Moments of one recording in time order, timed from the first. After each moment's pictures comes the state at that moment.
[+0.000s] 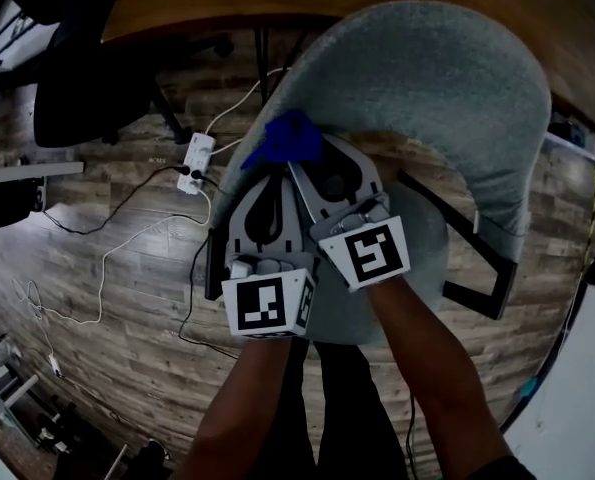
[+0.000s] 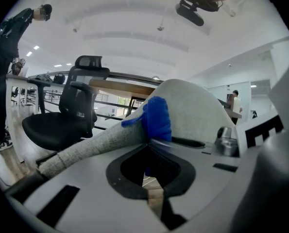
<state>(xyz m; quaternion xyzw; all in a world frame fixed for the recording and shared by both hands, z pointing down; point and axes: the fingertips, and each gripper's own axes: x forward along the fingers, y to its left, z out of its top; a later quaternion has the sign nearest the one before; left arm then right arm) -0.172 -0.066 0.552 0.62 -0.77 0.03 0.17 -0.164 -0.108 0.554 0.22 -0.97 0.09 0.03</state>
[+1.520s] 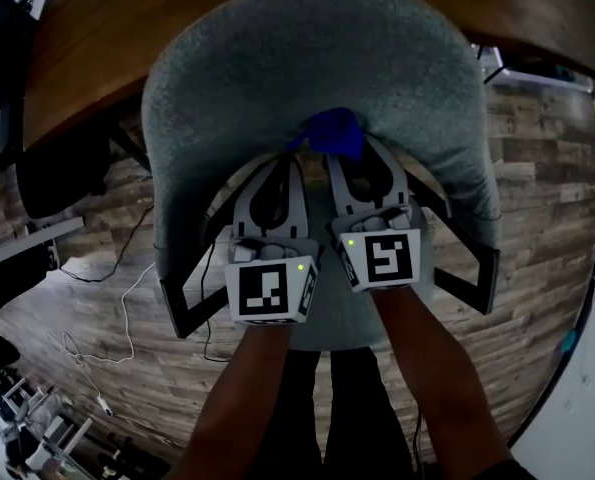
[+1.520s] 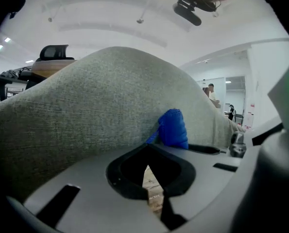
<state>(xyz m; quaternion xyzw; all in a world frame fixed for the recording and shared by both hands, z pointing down) -0.071 -0.157 0.577 0.72 -0.67 0.07 0.15 -0.009 -0.192 0.598 0.44 -0.89 0.11 0.04</state>
